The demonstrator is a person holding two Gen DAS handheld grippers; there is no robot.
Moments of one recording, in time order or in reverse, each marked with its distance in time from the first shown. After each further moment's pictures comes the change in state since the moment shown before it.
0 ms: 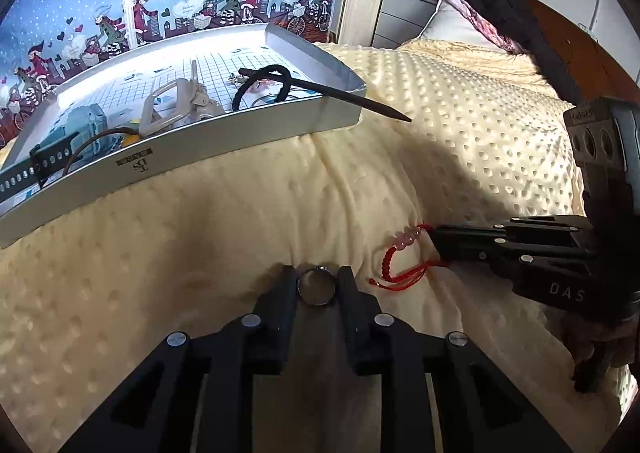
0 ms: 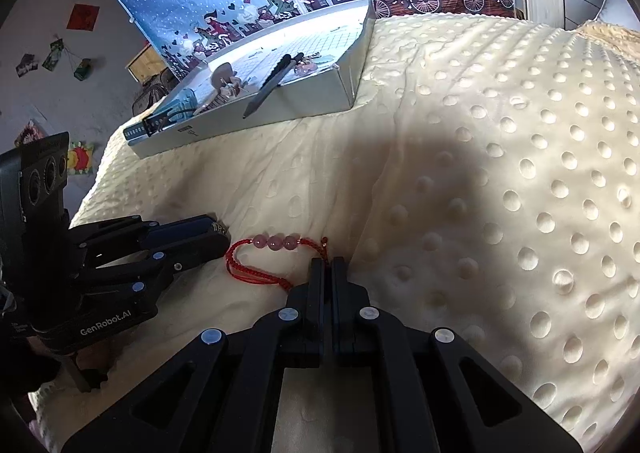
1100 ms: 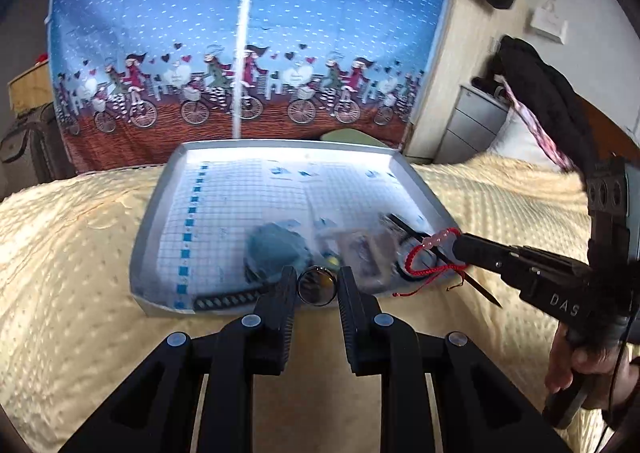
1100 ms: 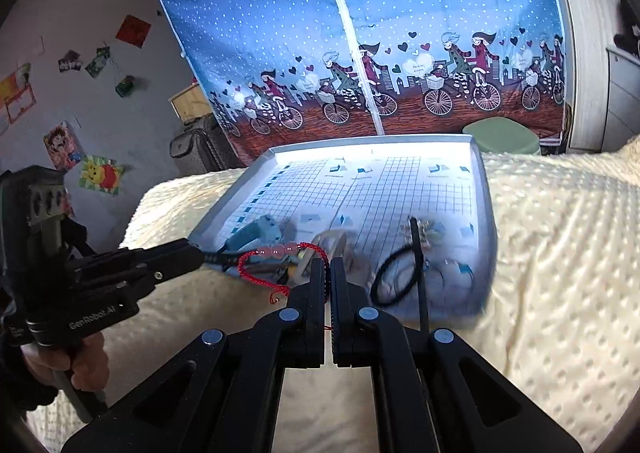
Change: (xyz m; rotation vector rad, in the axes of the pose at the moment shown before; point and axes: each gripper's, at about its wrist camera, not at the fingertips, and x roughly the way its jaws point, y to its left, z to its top) left arm -0.085 0.126 0.061 -0.233 -0.235 0.148; right arm 0.010 0.104 0.122 -0.165 -0.202 0.032
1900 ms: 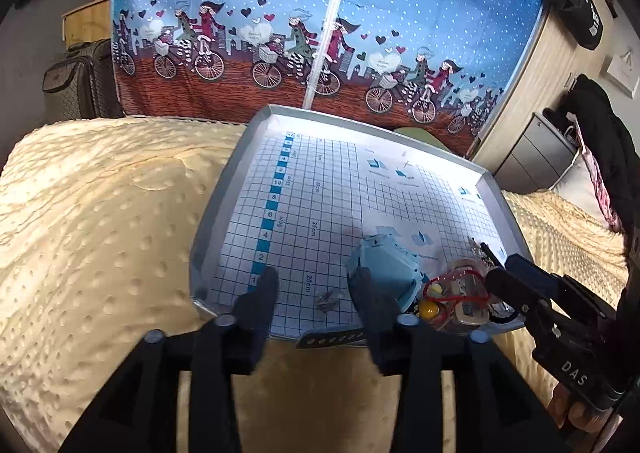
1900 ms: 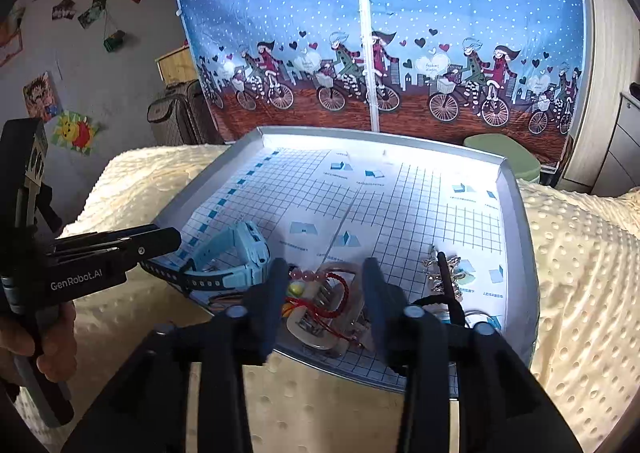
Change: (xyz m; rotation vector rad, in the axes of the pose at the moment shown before) left arm 0.031 0.065 0.002 -0.221 0.060 0.134; right arm 0.042 0.035 0.020 -0.113 0.039 -0.106
